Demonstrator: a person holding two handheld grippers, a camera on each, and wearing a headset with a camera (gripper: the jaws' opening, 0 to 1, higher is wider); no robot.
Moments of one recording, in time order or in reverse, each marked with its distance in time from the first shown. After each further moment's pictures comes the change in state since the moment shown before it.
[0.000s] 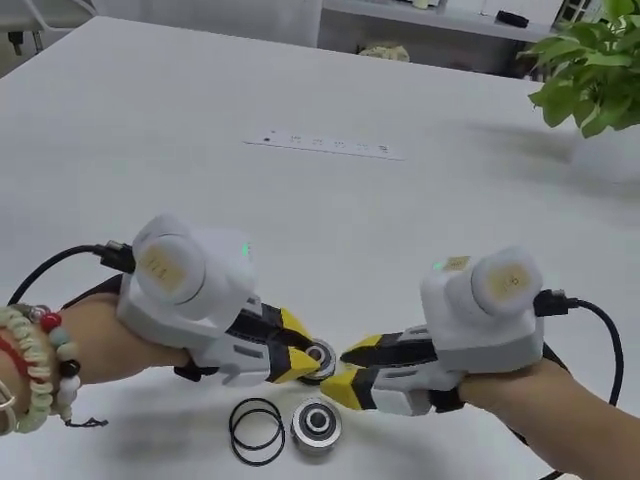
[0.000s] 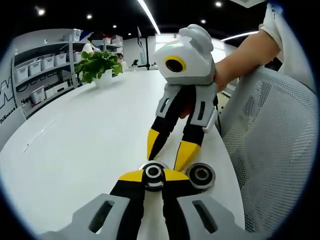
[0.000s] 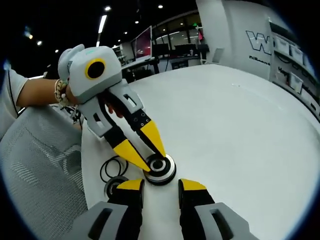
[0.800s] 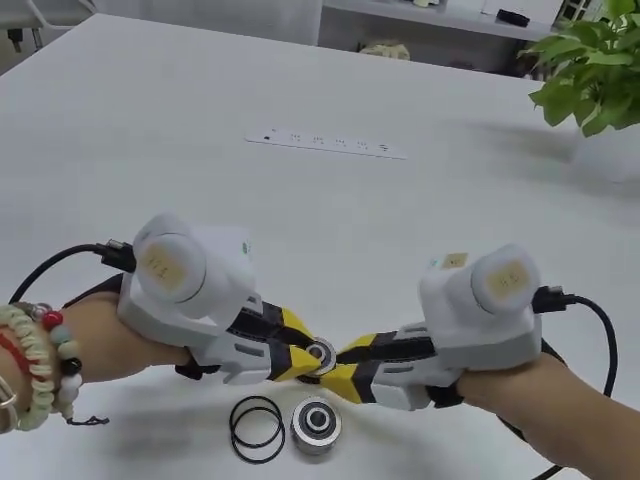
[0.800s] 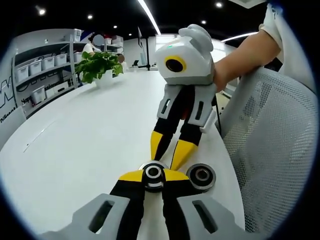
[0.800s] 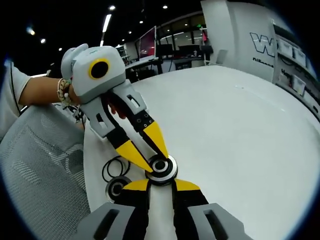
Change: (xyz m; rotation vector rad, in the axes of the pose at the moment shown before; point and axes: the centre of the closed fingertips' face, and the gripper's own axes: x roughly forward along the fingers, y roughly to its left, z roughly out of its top) left arm 0.002 0.001 0.000 -0.005 -0.005 0.002; right arm -0.003 0.001 -0.003 0.034 0.013 0.032
